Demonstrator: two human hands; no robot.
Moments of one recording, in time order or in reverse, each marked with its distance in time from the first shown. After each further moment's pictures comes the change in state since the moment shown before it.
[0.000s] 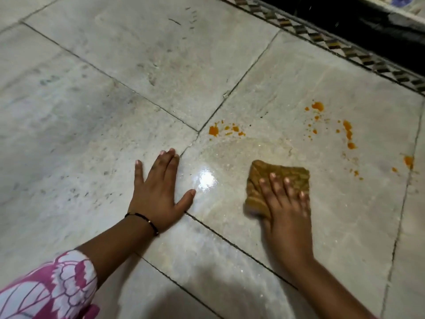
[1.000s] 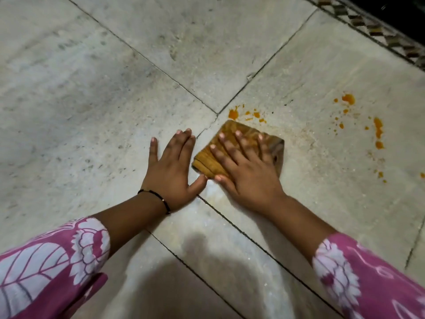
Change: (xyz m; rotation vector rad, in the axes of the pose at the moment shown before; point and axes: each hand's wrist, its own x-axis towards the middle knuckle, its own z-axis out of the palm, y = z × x) left_hand -0.001 0.000 0.001 -0.030 0.013 -0.009; right_hand 0.078 -0.055 0.009 -0.225 -0.129 -0.500
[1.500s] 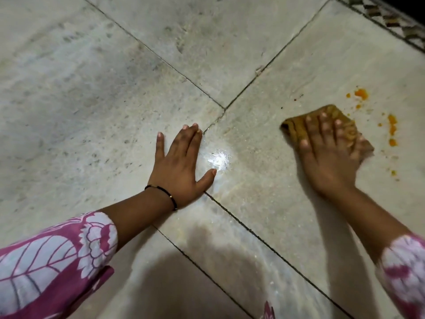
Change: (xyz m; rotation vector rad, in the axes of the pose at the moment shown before) left_hand -0.001 0.001 -0.001 0.020 -0.013 -0.008; right_hand -0.031 0.098 -0.006 0.115 0.012 0.587
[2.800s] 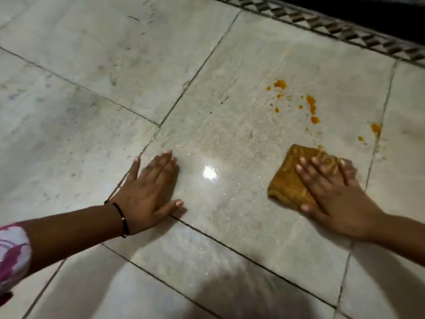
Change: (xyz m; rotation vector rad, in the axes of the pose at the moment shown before) left_hand 0.001 0.043 -0.028 0.151 -0.251 0.372; right_hand -0.102 0.156 -0.014 -0.183 -0.157 -0.390
